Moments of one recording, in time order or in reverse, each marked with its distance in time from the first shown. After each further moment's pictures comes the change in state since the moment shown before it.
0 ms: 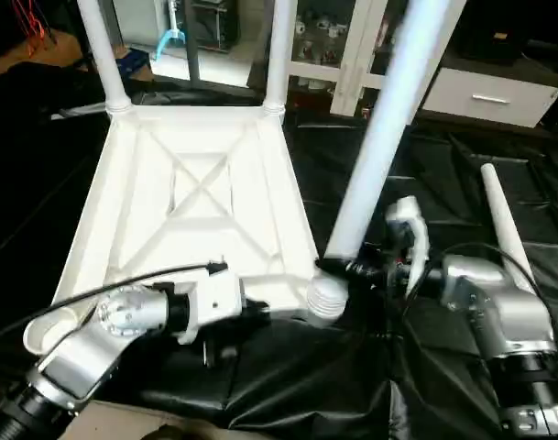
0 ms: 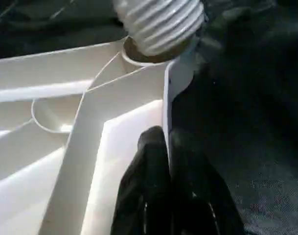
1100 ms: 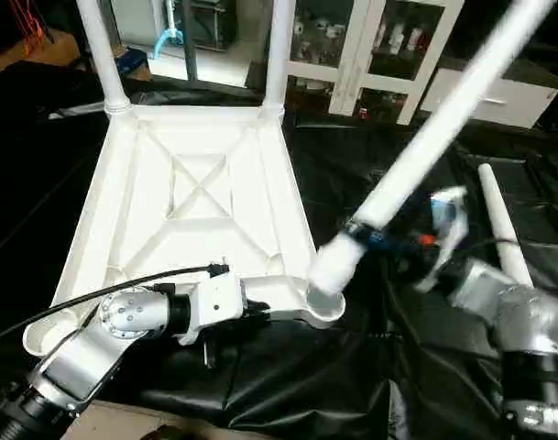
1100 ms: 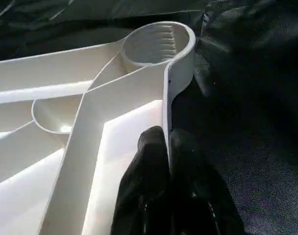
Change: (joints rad) left arm 0.001 -0.001 -0.001 -0.003 0.007 0.000 -0.003; right arm -0.025 0.031 -0.261 0.007 0.371 0.437 -0.059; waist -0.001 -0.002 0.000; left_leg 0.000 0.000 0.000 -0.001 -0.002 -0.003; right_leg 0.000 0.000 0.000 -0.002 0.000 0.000
